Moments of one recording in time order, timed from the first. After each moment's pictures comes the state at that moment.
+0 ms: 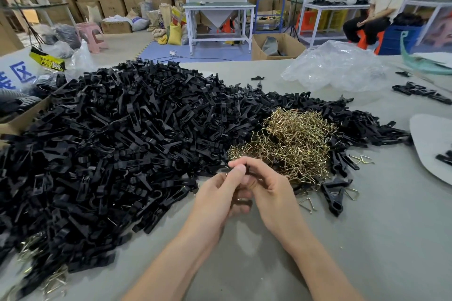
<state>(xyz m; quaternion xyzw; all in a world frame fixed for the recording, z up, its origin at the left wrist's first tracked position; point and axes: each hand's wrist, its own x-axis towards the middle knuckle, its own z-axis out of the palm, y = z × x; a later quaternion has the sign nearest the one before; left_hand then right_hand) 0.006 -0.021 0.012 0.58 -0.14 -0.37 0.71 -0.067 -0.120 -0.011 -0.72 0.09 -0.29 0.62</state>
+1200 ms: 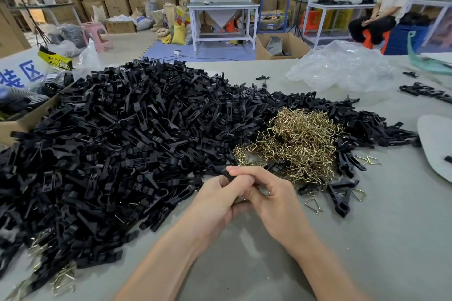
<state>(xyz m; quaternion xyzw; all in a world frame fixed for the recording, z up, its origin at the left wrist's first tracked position) 0.019 -0.012 0.010 0.53 -0.22 -0.43 0.70 -0.066 -0.117 -0.015 -0.78 0.07 -0.30 0.55</state>
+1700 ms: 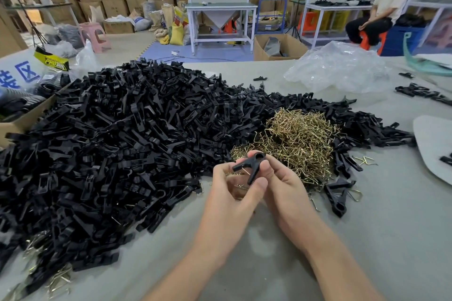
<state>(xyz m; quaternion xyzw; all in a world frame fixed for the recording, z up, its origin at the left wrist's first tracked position) -0.005 -0.021 -0.008 0.66 -0.28 -0.20 0.67 -0.065 -0.130 -0.010 -0.52 0.11 -0.23 0.82</state>
